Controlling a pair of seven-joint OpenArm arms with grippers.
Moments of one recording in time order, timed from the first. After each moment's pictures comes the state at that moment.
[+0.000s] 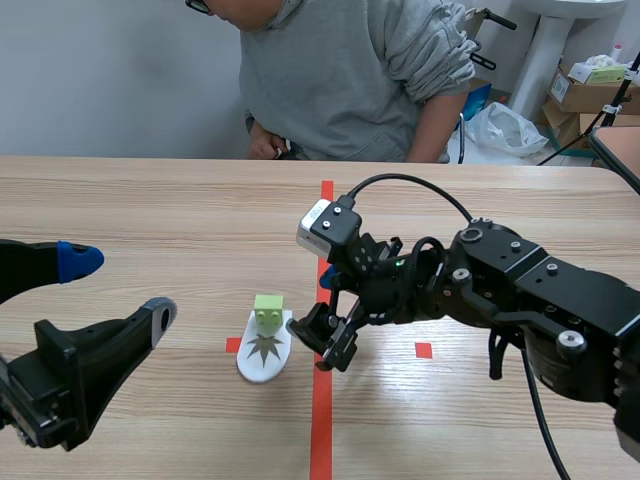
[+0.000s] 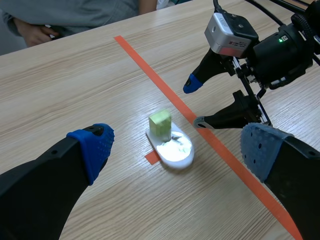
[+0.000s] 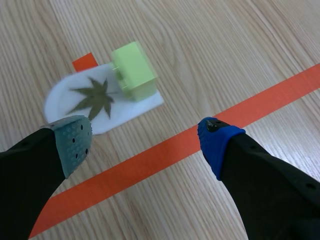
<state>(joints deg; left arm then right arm) 42.7 -28.5 -7.9 118.3 -21.5 -27.9 0.9 16.8 15.9 -37.3 63.4 8.2 34.3 -8.5</state>
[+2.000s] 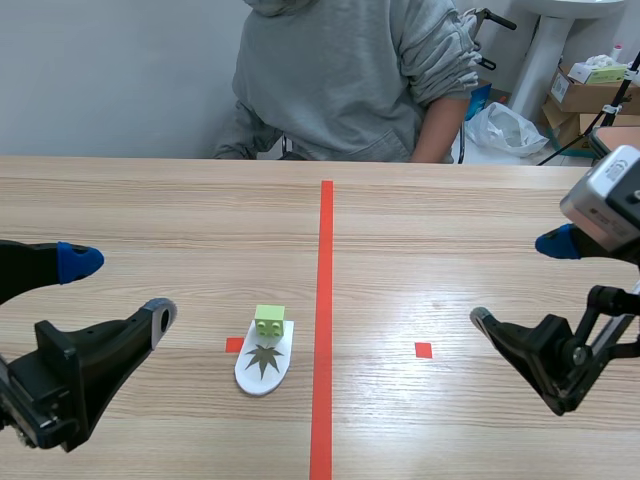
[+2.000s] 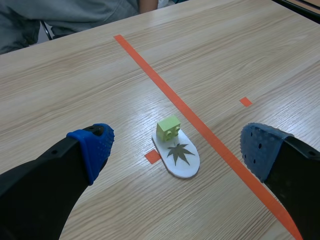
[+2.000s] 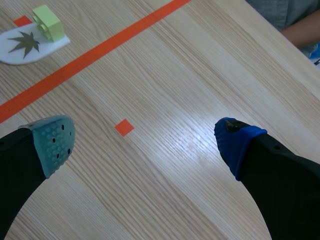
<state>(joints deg) 42.7 -28.5 -7.9 118.3 -21.5 -27.9 1.1 -30.7 32.7 8.1 111.3 9.5 33.1 -9.7</state>
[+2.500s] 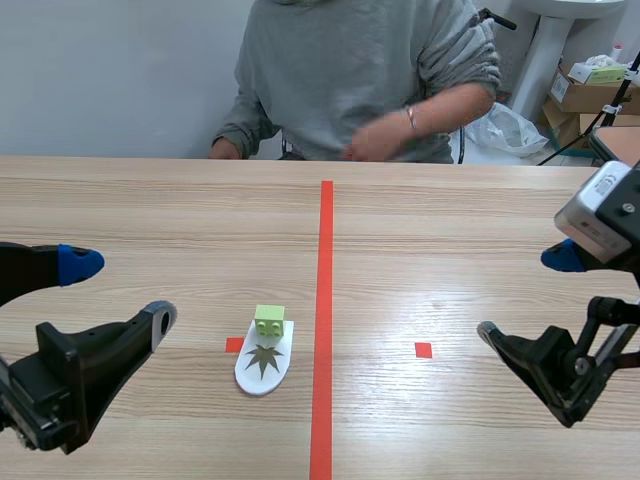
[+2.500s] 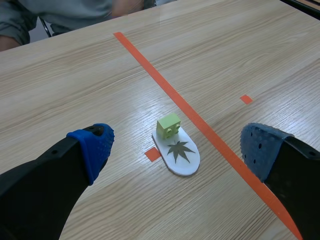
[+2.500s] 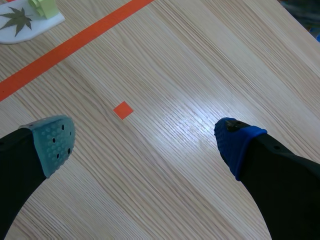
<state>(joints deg) 42.7 -28.5 -7.9 118.3 -21.5 -27.9 1.7 -30.7 32.7 8.1 111.2 9.3 33.1 -14.0</state>
